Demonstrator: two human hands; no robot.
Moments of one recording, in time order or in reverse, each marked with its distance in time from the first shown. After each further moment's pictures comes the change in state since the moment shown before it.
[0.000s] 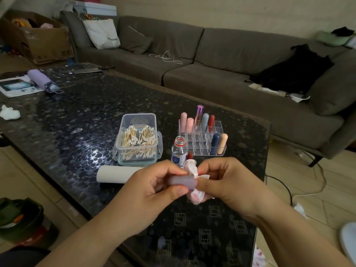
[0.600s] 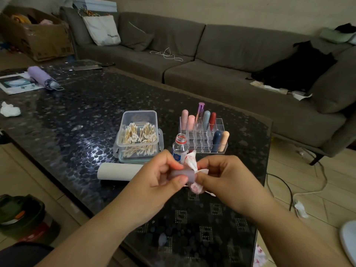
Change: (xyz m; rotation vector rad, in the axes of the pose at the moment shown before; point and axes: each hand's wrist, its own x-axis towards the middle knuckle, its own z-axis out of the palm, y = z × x) left_hand 0.007 -0.006 0.007 -0.144 0.049 -0.086; right_hand 0.004 0.008 0.002 -0.343 0.151 -0.071
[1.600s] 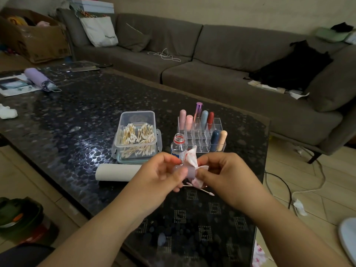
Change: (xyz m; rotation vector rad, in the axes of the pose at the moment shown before) left_hand 0.009 -0.002 0.006 -0.048 0.119 -0.179; right_hand 0.005 0.009 -0.002 -0.125 0.086 -0.065
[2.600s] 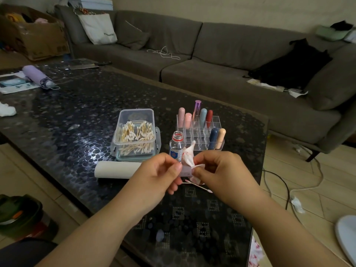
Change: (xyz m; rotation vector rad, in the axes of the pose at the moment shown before) left_hand 0.003 -0.005 -0.001 0.086 0.021 -0.006; right_hand 0.000 0.001 0.004 -0.150 0.059 -0.082
